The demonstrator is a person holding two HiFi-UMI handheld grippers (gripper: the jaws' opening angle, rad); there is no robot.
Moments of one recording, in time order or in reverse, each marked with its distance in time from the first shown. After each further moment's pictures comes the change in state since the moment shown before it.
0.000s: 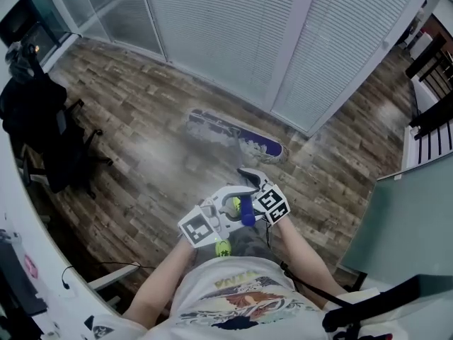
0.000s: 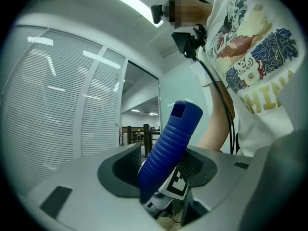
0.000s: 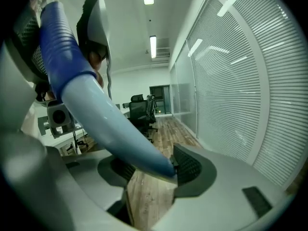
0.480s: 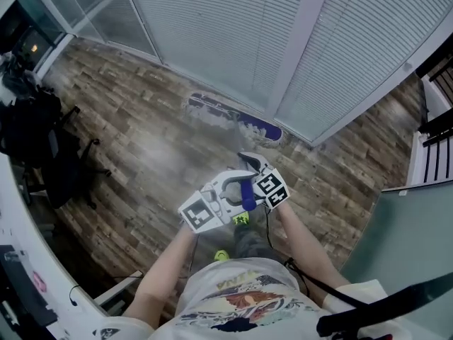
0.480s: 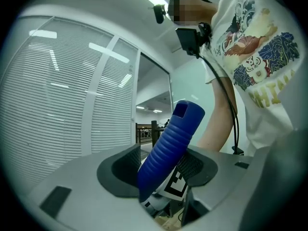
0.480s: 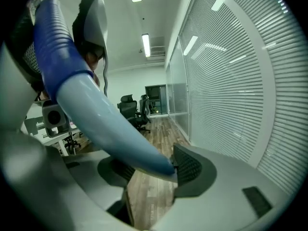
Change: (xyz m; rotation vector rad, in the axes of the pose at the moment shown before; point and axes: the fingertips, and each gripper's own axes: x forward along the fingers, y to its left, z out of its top) left arm 0.092 0.242 -0.030 -0.043 0.013 0.044; right arm 0.091 -0.238 0.048 0.000 0.003 -0.004
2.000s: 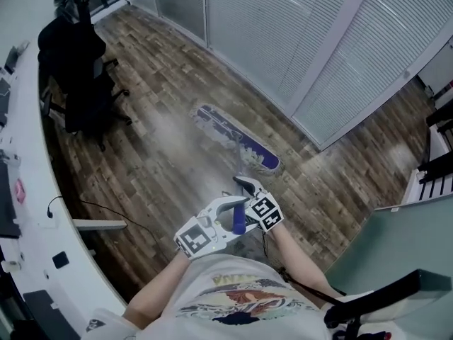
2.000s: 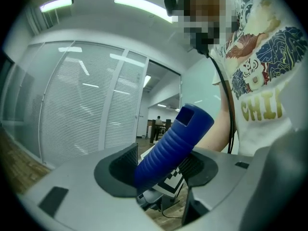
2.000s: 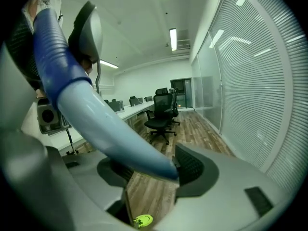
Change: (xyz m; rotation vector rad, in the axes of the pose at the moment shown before) left arm -0.142 -0.400 0.028 -0.139 0.024 0.305; right arm -0.169 0.410 -0.094 -0.073 0.086 0.245
